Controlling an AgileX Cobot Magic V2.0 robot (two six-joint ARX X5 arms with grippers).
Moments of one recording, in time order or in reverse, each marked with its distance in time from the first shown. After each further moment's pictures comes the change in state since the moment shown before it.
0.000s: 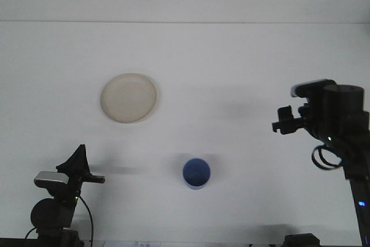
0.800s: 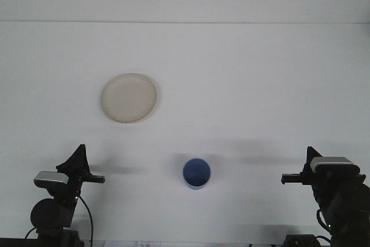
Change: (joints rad) left arm 0.000 0.000 0.000 0.010 0.000 -0.008; right arm -0.068 -0.709 -0.701 0.360 0.051 0.087
